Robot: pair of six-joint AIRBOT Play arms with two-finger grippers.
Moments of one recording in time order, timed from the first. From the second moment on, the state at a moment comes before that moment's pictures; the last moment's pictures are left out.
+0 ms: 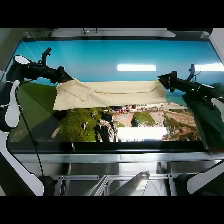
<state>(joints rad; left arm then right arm) 0.15 -2.11 1.95 0.72 -1.34 -1.14 -0.29 -1.92 1.30 0.06 0.96 0.74</state>
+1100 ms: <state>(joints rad) 0.25 -2.02 2.02 0.56 -1.29 -1.22 -0.34 -1.94 1.58 -0.71 1.15 1.08</state>
